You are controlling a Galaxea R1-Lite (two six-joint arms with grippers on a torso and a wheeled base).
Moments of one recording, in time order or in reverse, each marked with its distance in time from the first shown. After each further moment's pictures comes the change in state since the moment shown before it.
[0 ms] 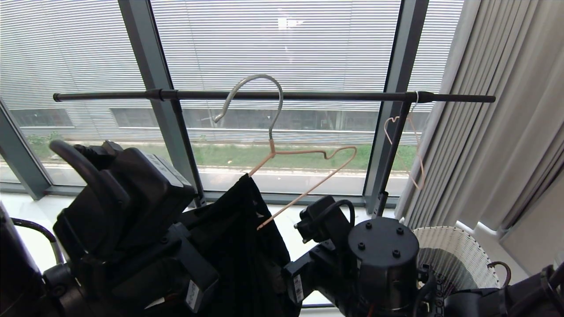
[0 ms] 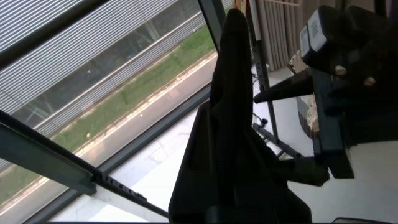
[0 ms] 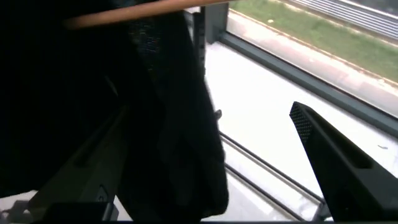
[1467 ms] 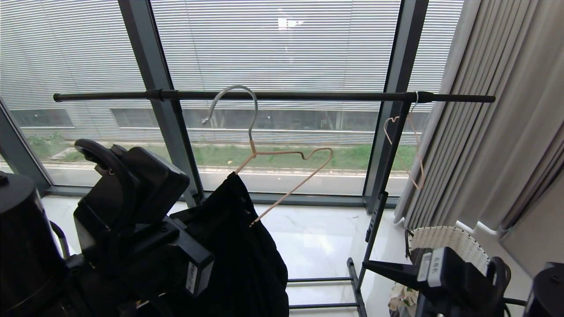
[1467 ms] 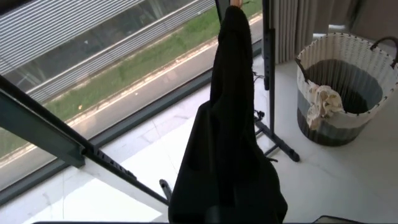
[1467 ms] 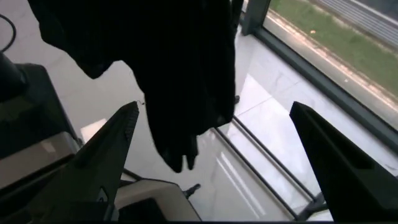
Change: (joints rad) left arm 0.100 0.019 0.024 0.001 -0.023 -0.106; right arm 0.018 -0.414 0.450 -0.001 0.223 -0.089
